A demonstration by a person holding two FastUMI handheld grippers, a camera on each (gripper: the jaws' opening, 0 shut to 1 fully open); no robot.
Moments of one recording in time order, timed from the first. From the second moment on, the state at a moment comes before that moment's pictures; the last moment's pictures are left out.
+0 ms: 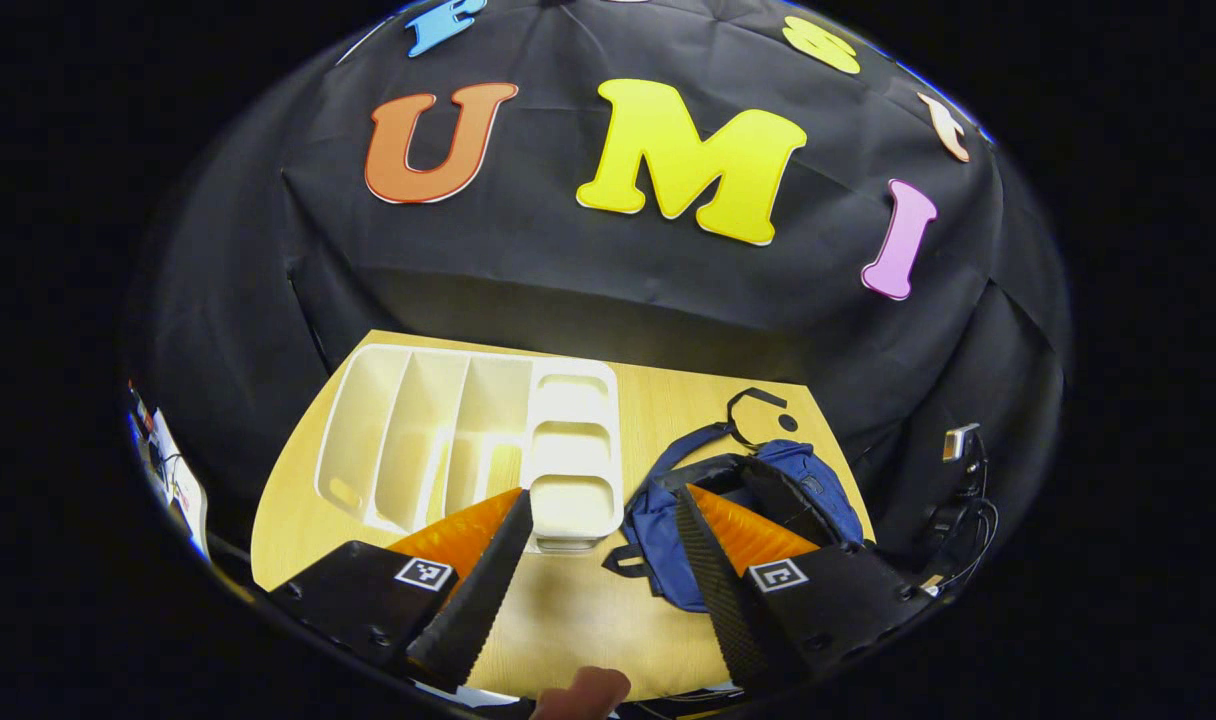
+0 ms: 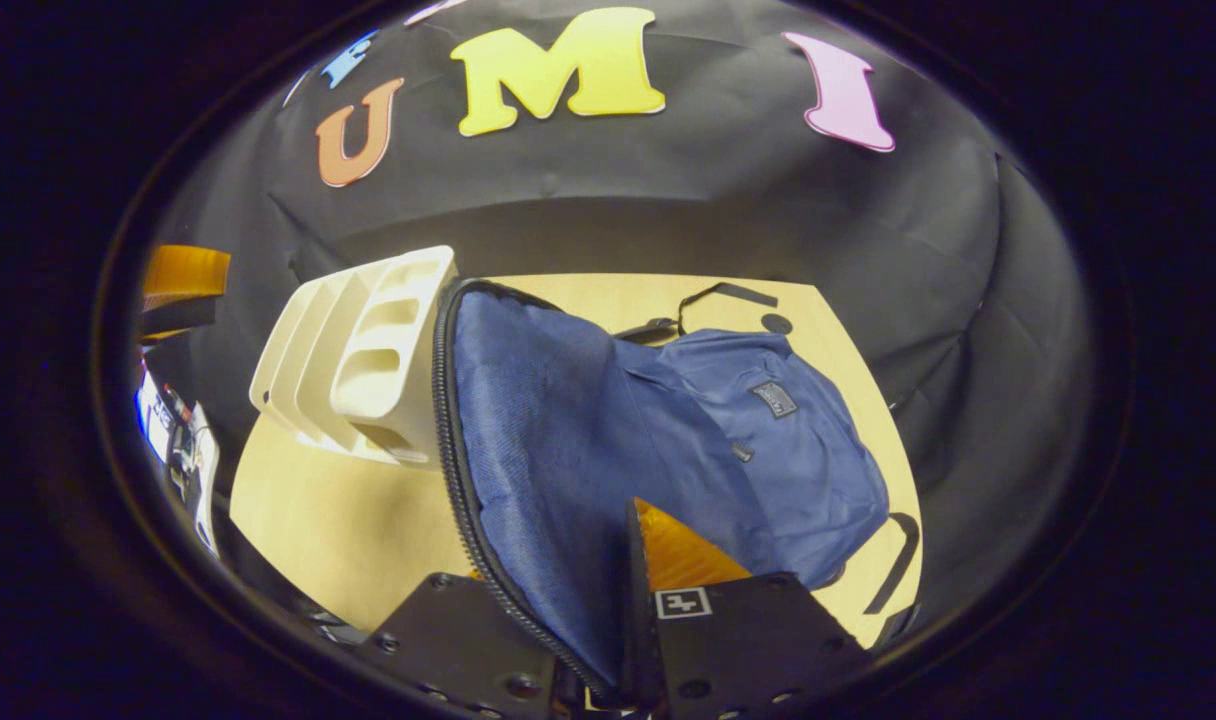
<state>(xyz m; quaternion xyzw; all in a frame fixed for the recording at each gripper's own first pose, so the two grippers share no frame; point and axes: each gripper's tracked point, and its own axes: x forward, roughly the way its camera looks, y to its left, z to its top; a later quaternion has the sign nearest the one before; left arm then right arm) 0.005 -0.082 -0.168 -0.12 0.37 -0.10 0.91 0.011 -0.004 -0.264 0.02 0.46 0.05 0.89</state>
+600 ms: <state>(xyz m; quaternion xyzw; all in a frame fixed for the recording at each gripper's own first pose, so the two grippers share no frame) 0.003 -0.037 -0.179 -0.13 0.38 -0.08 0.91 -0.016 0.060 -0.288 0.02 0.49 0.09 0.87</state>
